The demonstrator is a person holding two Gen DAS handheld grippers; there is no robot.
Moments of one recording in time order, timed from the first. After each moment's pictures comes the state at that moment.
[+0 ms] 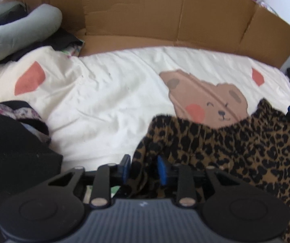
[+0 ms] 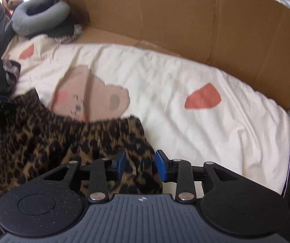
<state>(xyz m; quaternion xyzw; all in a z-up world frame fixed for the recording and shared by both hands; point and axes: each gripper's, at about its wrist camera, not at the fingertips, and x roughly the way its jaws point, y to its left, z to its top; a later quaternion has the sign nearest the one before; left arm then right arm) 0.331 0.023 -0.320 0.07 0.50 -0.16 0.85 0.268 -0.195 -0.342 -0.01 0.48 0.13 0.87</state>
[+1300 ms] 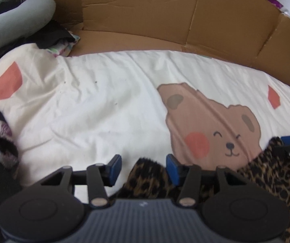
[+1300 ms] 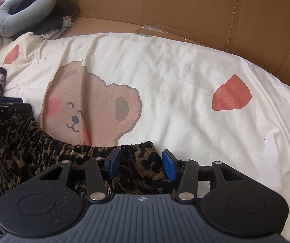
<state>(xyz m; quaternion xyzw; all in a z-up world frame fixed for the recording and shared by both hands) 0.386 -0.020 -0.352 0.04 0.52 -0.13 0.85 0.320 -0.155 -0.380 0.02 0.53 0.10 0.84</state>
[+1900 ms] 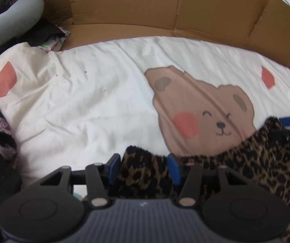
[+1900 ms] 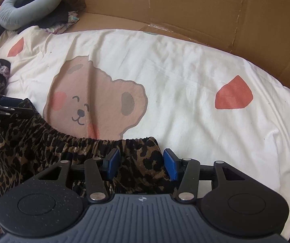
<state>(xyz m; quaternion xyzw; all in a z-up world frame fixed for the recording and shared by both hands) 0.363 -0.028 -0.347 0.09 0.54 -0.15 0.82 0.313 -0.149 -0.375 0.00 0.53 0.12 0.84</state>
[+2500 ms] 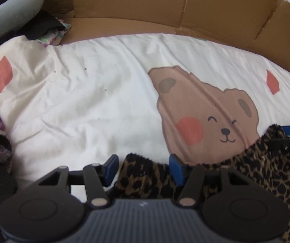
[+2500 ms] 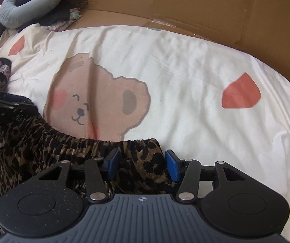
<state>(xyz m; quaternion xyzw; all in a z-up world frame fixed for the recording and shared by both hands) 0.386 -0.029 -0.355 0.05 0.56 -0.14 0.81 0.321 -0.151 -0.384 0.01 0.54 0.13 0.83</state>
